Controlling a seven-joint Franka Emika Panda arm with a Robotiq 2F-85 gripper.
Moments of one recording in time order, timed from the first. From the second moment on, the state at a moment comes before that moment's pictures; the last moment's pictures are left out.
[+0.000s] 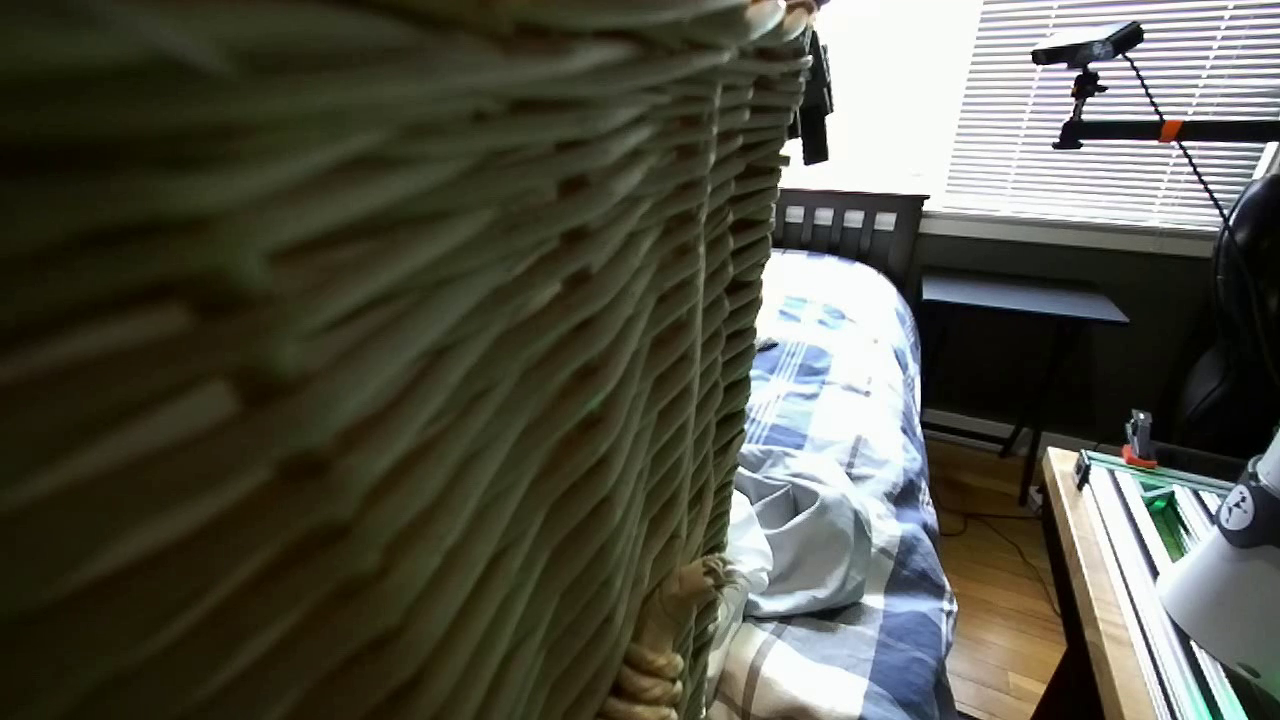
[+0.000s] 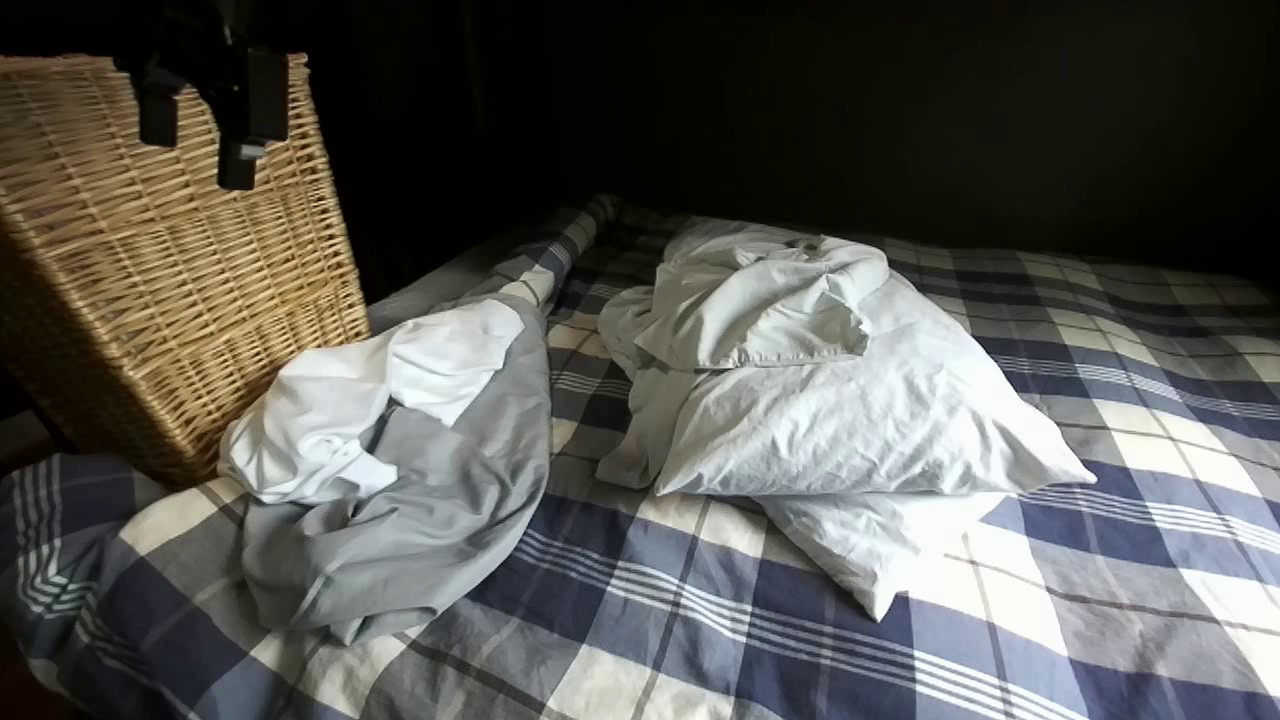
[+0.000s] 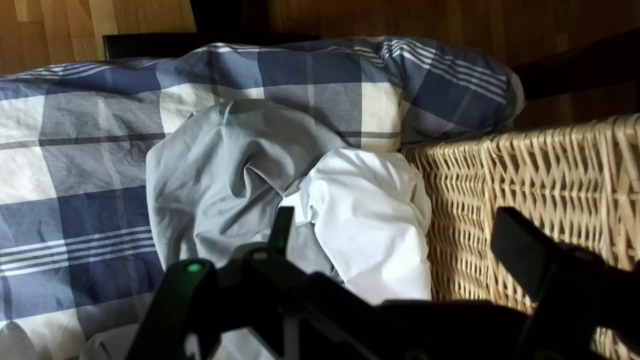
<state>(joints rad) 0.04 -0.23 -0.05 -2.06 0.22 1.56 -0.01</state>
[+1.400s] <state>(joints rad) -0.06 -0.15 -0.04 -2.57 0.13 2.36 0.27</state>
